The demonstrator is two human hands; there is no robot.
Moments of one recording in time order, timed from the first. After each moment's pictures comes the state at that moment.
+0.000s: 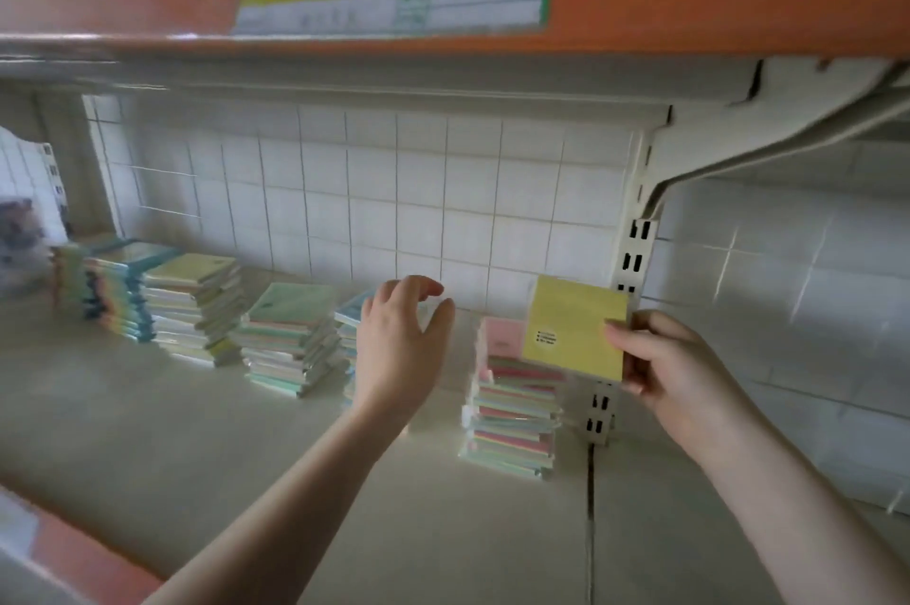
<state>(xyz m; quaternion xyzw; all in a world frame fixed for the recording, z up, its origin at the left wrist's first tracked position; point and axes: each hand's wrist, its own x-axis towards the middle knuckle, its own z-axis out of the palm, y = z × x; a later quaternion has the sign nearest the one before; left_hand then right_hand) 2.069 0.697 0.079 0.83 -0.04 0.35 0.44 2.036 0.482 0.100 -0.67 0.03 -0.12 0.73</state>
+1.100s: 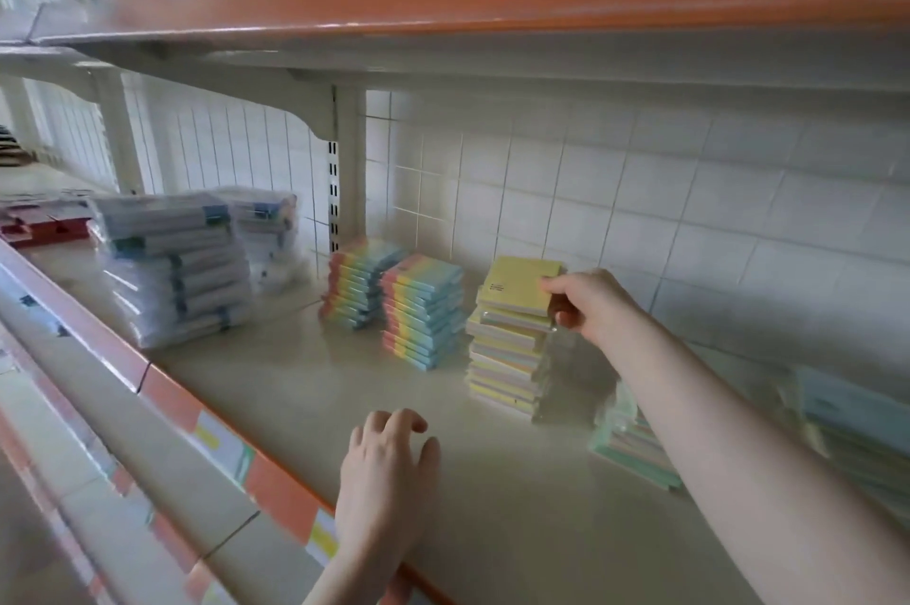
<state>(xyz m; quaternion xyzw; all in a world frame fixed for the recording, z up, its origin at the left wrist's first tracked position) 2.094 1.085 -0.033 0.90 0.16 0.24 0.33 2.247 0.929 0.104 -0.74 0.04 0.01 0.67</state>
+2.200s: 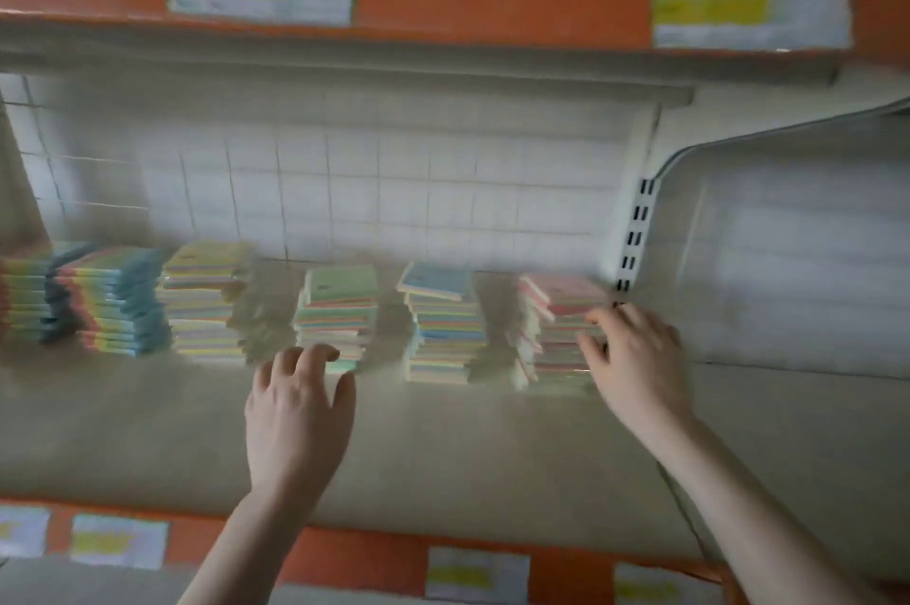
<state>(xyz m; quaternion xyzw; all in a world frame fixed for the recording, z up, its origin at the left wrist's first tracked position) 2.028 0.892 0.006 0.91 -0.04 0.33 0.26 1.988 0.600 0.042 -0.91 0.10 -0.40 0.01</state>
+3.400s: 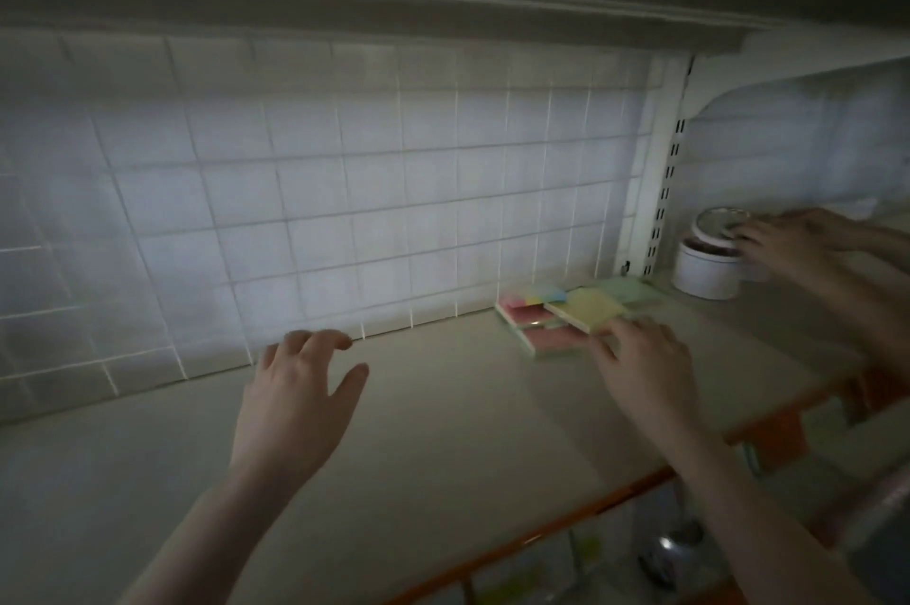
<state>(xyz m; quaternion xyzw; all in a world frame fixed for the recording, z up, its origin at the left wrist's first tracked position) 1.875 0.251 0.015 0.88 -0.31 0.17 0.31 1.720 -0.018 -0.011 -0.87 0.40 -0.29 -0.01</state>
